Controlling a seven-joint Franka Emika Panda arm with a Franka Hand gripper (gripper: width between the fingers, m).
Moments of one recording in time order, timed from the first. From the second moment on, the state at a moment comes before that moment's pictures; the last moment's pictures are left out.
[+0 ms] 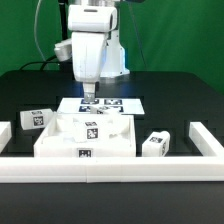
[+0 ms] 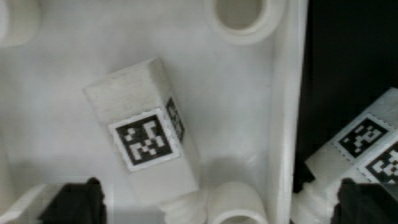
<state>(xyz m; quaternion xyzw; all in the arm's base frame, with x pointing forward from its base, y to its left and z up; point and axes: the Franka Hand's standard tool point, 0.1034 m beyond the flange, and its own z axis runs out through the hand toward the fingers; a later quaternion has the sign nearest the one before) 0.500 -0.051 0.076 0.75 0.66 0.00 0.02</state>
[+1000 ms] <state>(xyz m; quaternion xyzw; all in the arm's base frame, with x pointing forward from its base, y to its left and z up) 0.464 -0.072 0.018 0.73 0.68 -0.01 -0.01</state>
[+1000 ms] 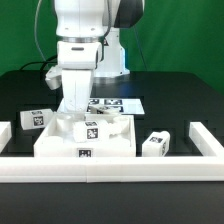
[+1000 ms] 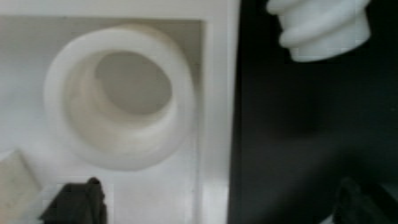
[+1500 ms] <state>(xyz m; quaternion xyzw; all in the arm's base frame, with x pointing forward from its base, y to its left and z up) 0.464 -0.072 0.015 0.73 0.68 -0.01 -0.01</state>
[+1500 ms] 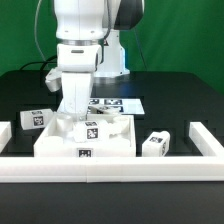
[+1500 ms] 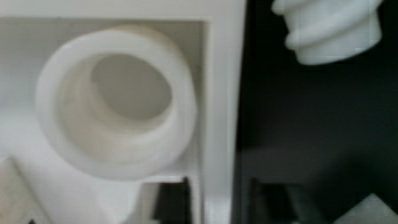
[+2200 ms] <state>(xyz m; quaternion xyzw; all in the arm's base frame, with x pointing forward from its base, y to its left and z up) 0.470 -0.056 0.015 0.72 0.69 -0.01 -0.01</state>
